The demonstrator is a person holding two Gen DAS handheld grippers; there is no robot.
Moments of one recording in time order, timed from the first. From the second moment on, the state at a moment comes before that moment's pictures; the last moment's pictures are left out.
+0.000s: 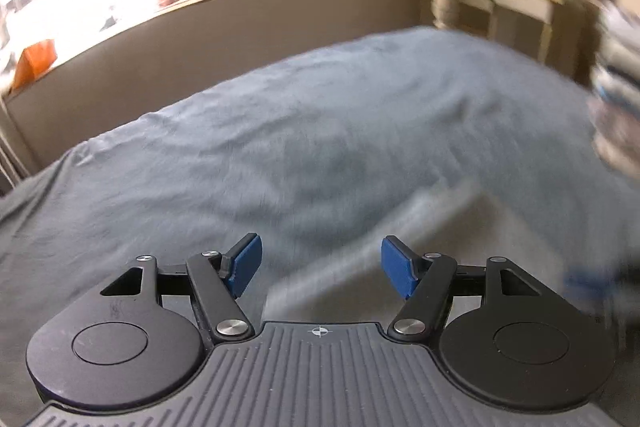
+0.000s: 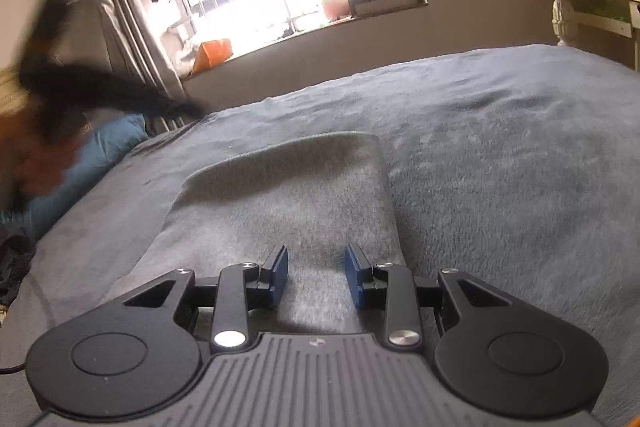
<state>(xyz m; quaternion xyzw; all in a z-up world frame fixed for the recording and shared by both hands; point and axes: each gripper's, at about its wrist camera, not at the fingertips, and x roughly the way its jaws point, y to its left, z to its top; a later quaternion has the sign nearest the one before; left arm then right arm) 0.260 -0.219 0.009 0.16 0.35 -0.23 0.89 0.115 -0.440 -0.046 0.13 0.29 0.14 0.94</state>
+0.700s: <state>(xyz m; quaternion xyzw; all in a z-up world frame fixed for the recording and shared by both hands) 0.148 -0.179 -0.063 0.09 0.41 -0.22 0.88 0.087 -0.374 -0.030 -0.03 0.38 0.08 0.92</state>
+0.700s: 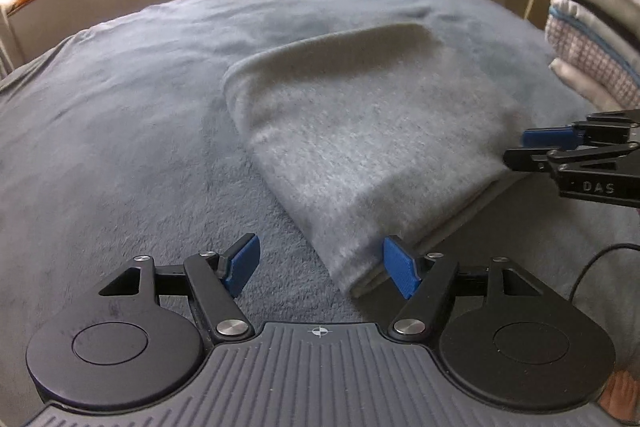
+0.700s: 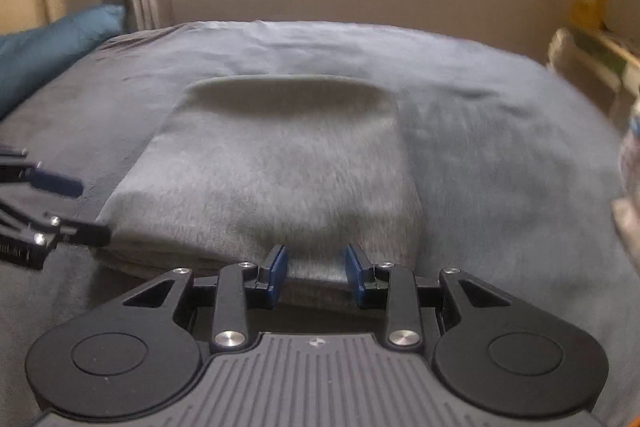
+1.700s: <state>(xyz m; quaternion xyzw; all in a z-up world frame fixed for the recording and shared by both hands) 0.183 -0.197 -0.068 0.06 0.42 -0.15 0.89 0.115 -0.372 -0.026 -0.03 0.40 0.00 0.92</state>
